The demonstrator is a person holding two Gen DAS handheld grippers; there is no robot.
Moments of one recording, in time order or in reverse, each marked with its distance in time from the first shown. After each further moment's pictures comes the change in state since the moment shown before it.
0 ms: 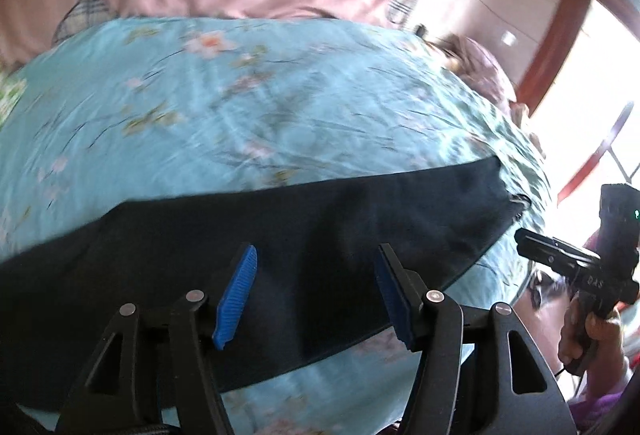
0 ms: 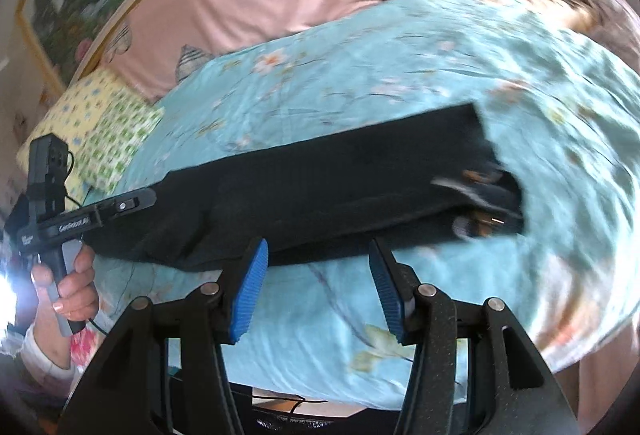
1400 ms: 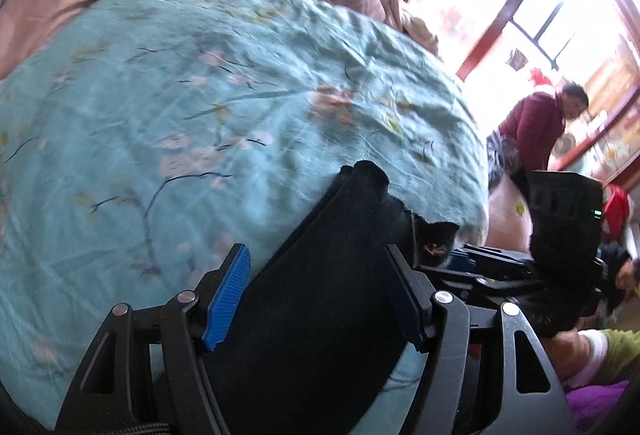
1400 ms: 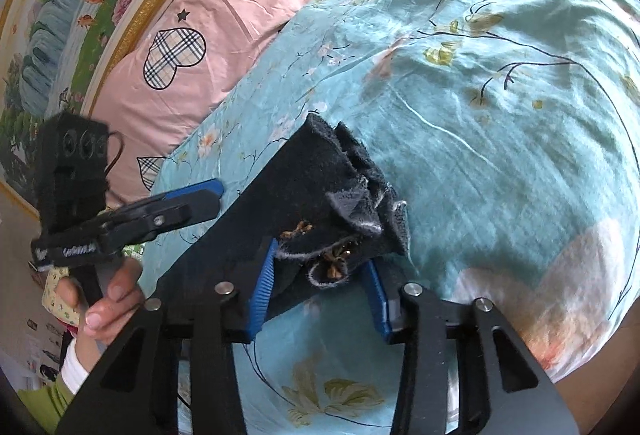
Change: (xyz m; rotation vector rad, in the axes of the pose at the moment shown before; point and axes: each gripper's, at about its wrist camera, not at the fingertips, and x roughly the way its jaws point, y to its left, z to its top) left arm 0.157 -0.170 0.104 0.433 0.320 -0.356; right arm 0.011 -0.090 0.000 0.425 -0.127 0.055
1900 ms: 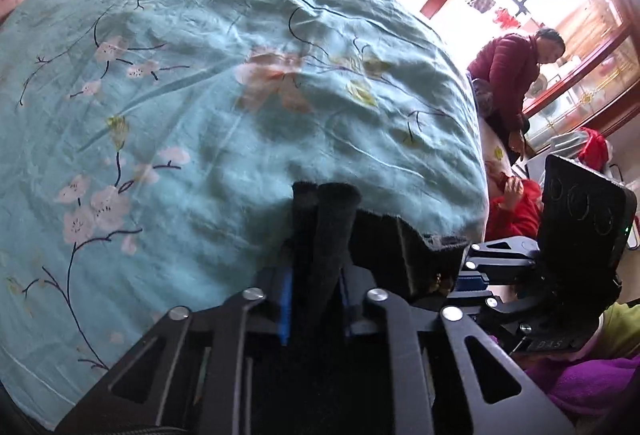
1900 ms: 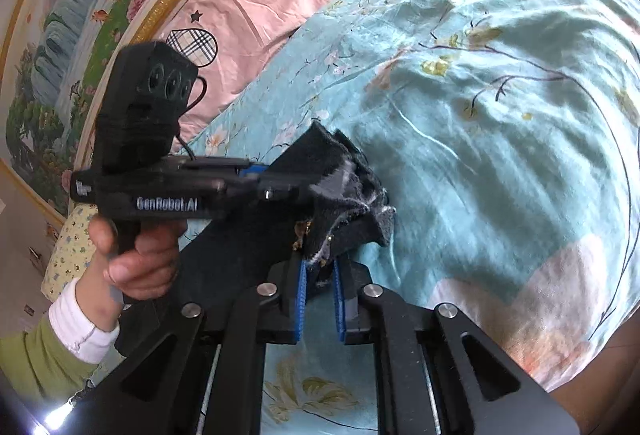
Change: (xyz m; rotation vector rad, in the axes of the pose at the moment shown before) left arm 0.064 -0.016 0.039 0.125 0.161 -0.110; right arm -0.005 -0.009 0.000 -0.044 -0.019 0.029
